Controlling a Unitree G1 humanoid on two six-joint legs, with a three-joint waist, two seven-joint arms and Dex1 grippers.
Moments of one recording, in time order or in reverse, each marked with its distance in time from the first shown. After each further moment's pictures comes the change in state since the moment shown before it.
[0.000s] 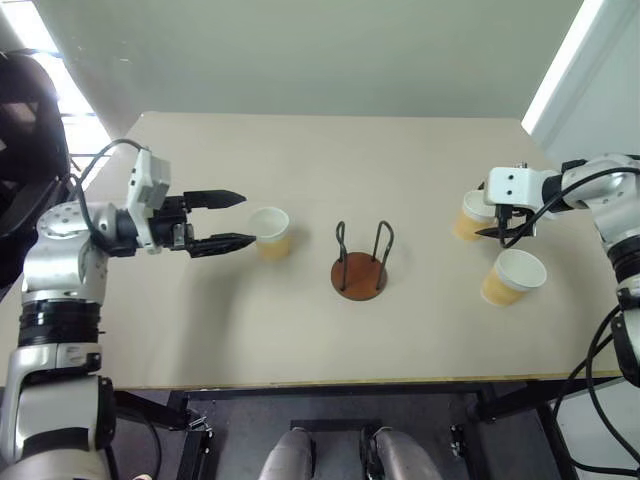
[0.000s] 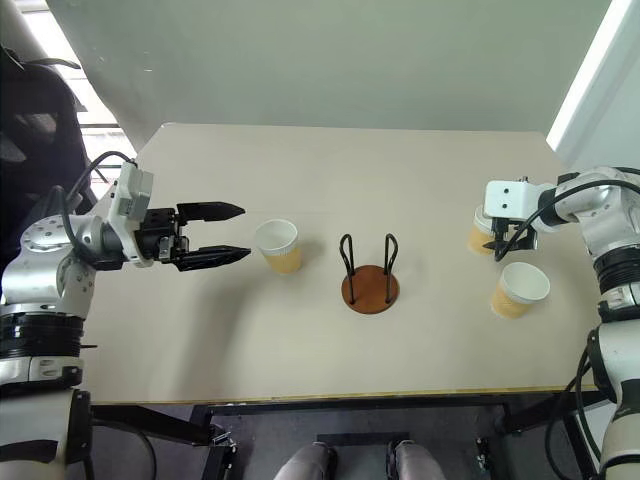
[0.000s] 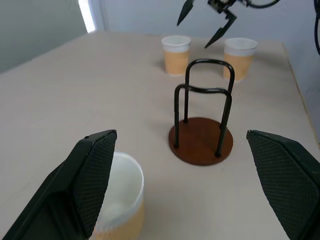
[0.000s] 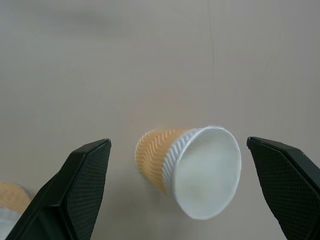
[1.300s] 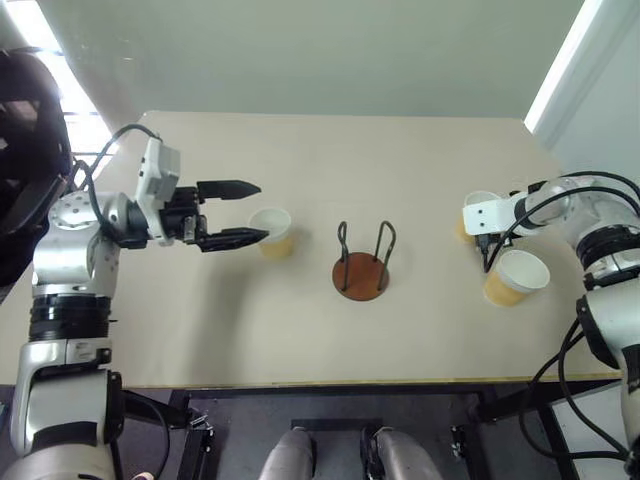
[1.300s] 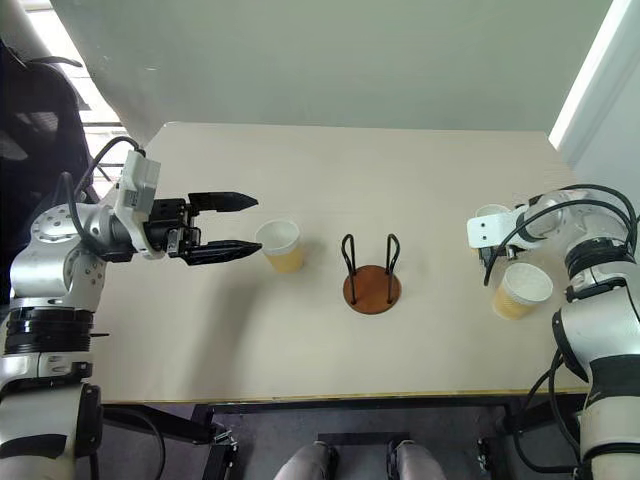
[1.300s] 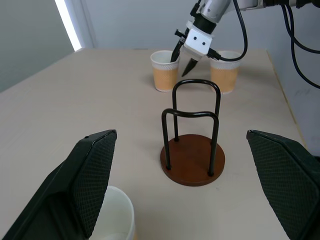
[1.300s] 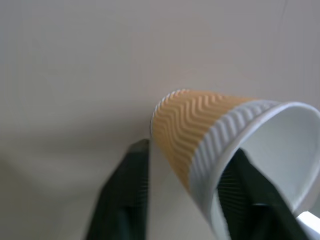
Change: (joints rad) left arm -0.025 -0.013 -0.017 -0.080 -0.020 0.052 0.000; right arm -0.121 0.106 0.152 0.333 -0.352 -0.130 -0.237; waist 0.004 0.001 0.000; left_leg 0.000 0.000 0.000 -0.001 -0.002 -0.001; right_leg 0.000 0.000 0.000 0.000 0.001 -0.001
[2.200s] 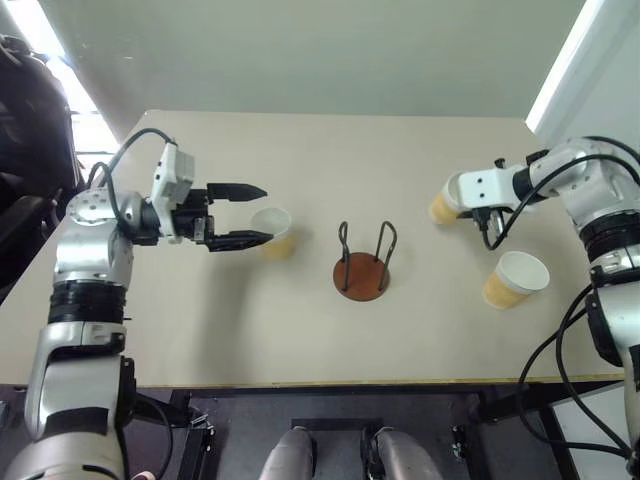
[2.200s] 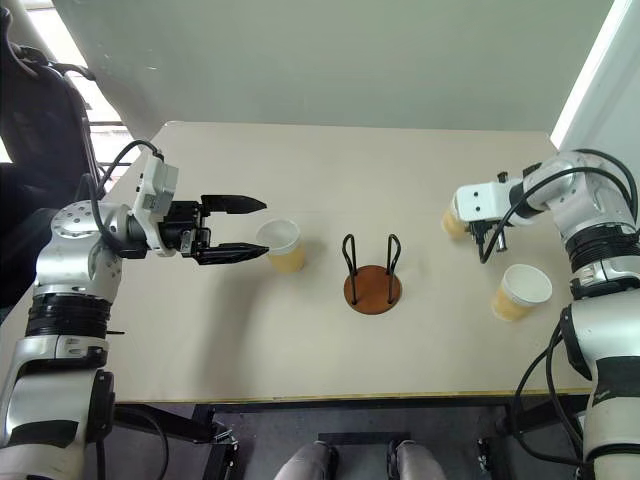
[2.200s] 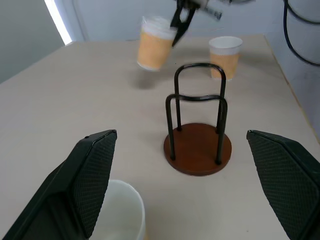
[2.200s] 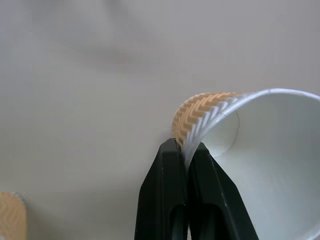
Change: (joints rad) left arm -0.108 -0.049 -0.061 0.259 0.093 -0.202 -0.093; right arm 0.024 -0.050 -0.160 -0.422 0.300 0.156 0.430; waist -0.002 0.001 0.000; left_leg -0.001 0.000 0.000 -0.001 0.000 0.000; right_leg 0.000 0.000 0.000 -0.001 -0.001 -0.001
